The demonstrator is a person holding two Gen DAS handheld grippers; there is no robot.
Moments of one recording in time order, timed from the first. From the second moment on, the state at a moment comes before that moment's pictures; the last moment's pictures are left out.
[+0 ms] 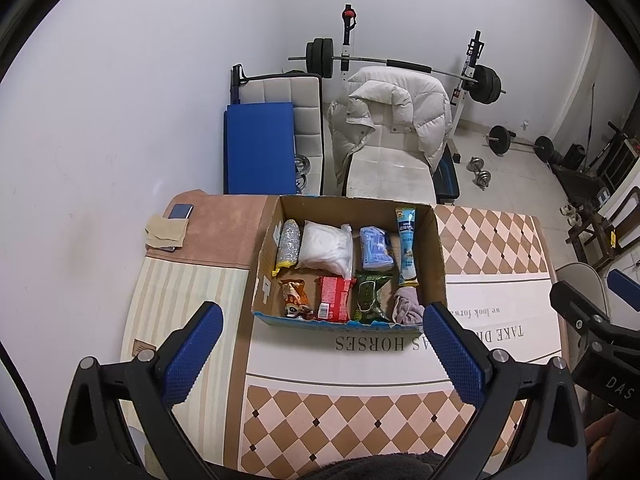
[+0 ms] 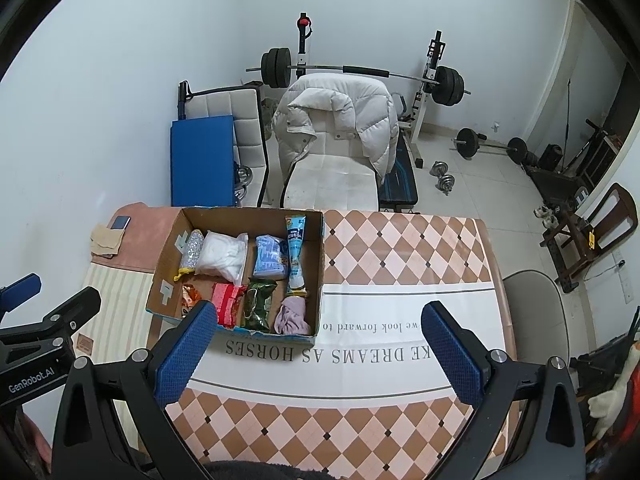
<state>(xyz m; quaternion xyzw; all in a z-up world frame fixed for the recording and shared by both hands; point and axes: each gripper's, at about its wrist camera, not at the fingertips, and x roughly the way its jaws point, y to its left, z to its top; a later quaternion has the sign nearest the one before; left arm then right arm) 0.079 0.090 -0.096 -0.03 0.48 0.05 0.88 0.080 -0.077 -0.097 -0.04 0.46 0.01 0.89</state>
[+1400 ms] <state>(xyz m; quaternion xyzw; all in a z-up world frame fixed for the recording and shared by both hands) 0.078 0.090 -0.094 -0.03 0.48 0.05 0.88 0.080 -0.084 -0.094 -0.04 0.46 0.01 0.89</state>
